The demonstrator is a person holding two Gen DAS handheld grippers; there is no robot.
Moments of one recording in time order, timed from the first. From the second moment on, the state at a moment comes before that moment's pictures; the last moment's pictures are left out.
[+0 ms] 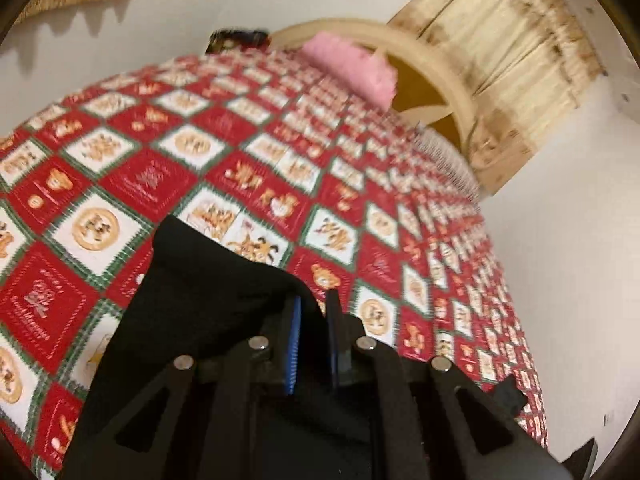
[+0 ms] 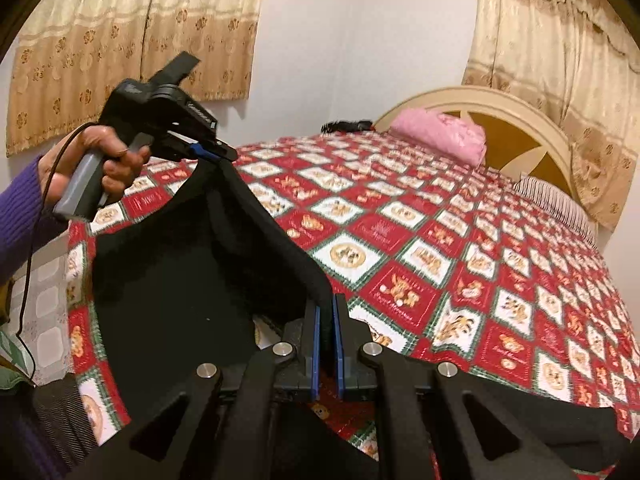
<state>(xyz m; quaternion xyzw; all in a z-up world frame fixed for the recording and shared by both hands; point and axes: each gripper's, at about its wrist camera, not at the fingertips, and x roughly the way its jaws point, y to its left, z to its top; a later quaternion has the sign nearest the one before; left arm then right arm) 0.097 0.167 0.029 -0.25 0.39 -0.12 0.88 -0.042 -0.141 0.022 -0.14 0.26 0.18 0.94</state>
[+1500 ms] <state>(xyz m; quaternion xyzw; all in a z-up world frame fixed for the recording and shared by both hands) -0.054 0.237 -0.066 -0.15 0.43 -0.02 0.89 -0.154 -0.083 -0.081 -0.25 0.34 0.21 0.89</state>
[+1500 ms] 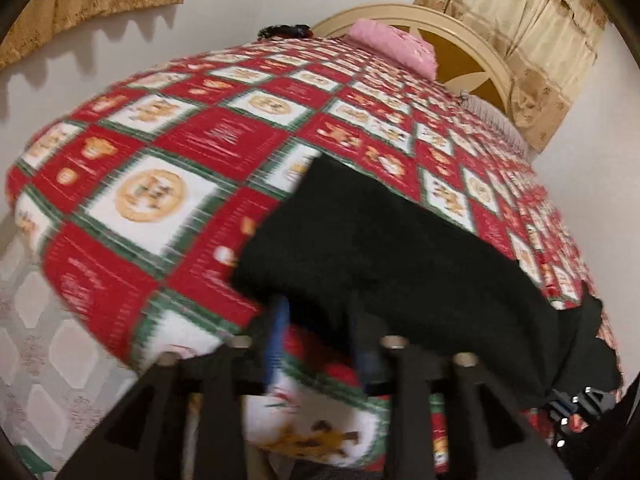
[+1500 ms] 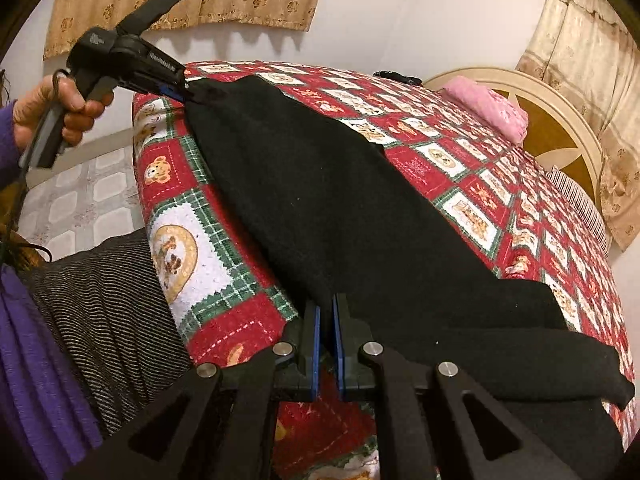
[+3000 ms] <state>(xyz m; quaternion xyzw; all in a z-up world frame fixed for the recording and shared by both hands) -0.035 0.172 -0.077 -0.01 0.37 0.06 0.93 0.060 -0.075 -0.084 0.19 0.49 0.35 0.77</state>
